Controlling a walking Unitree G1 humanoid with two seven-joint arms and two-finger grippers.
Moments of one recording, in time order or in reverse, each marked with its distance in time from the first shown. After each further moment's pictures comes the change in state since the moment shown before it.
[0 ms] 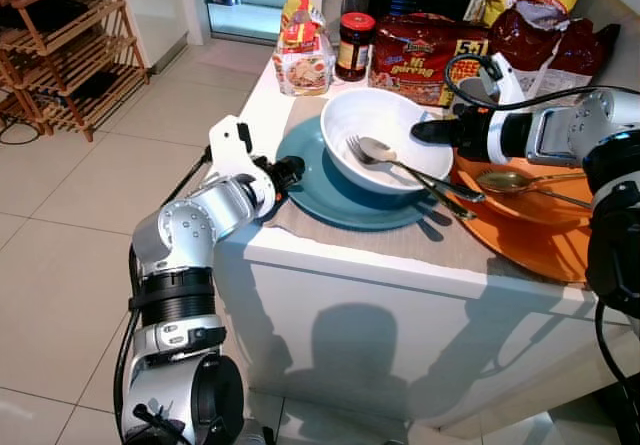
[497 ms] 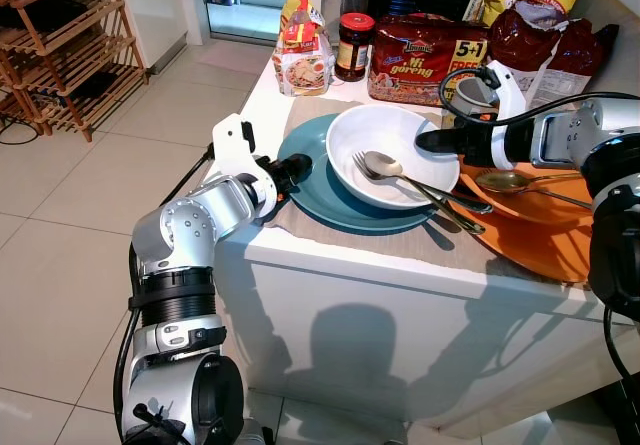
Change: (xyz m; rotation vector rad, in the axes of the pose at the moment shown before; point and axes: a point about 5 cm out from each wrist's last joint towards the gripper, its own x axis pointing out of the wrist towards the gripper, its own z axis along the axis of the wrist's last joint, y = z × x) left arm -0.001 -0.004 -0.001 0.025 0.015 -0.018; right arm -0.002 -0.007 -0.005 -0.090 0.053 -0.019
